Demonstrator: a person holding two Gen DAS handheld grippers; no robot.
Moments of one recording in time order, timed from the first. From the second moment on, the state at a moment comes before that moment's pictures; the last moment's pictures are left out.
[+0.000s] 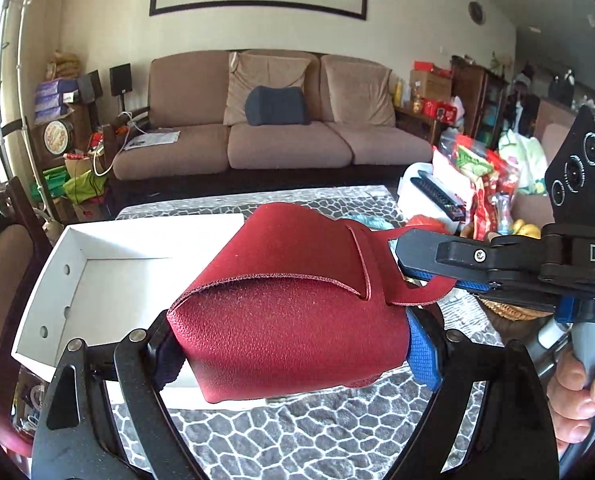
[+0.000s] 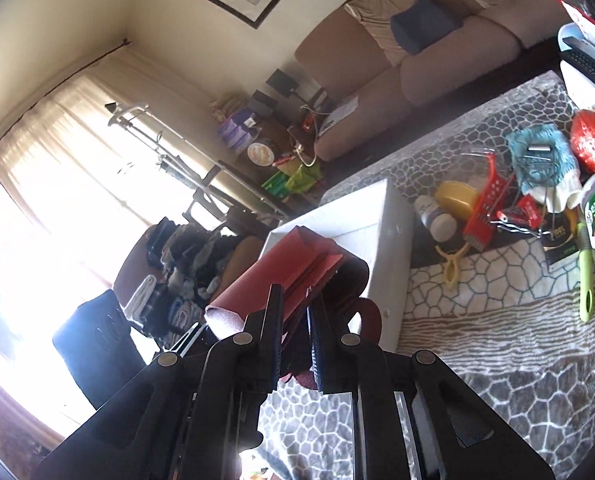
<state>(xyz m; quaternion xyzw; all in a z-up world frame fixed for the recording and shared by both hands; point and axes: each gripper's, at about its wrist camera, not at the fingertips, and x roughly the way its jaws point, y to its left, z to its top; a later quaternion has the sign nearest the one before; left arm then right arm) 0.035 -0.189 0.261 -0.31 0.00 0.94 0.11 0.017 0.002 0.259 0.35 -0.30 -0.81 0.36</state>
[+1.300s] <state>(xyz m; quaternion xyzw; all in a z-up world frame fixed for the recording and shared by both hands) -0.161 -0.470 0.130 -0.44 -0.07 0.90 -0.01 -0.217 -0.298 0.154 0.48 -0.20 -0.78 0.36</state>
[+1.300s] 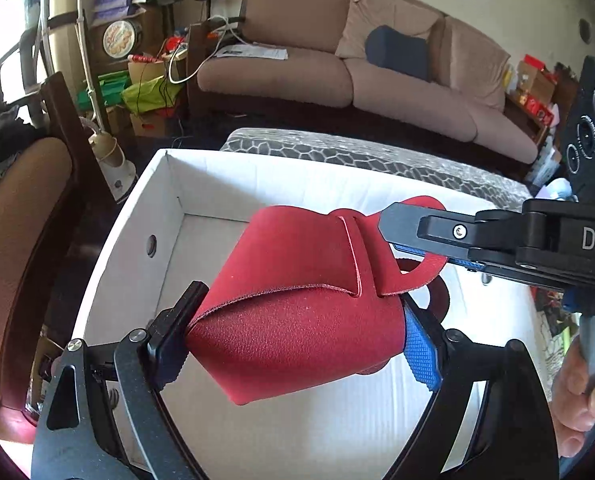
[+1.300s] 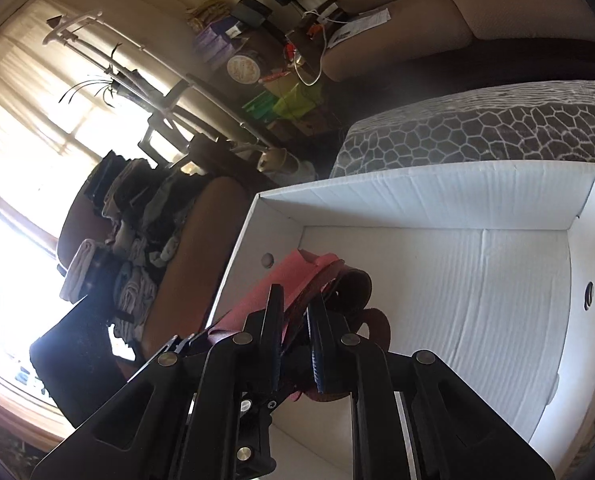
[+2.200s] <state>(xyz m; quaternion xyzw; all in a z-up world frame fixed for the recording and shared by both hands) -0.156 -0.464 0.085 -0.56 -0.01 0.83 0.03 -0.259 -0.328 0.052 0.56 -0.16 -0.76 0.29</state>
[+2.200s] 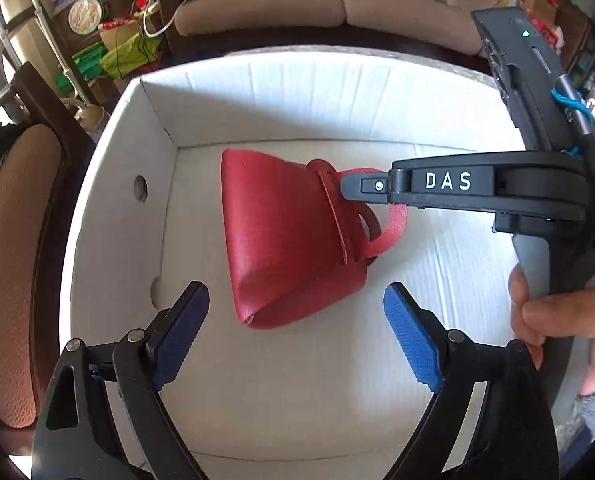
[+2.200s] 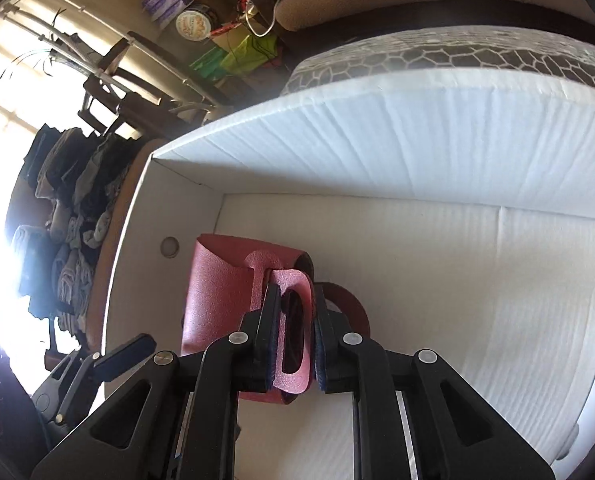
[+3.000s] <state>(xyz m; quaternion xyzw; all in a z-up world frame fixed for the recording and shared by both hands) -0.186 -0.482 0.054 -0.62 -0.18 0.76 0.05 -0.268 -0.315 0.033 0.60 -0.23 -0.71 0.29</state>
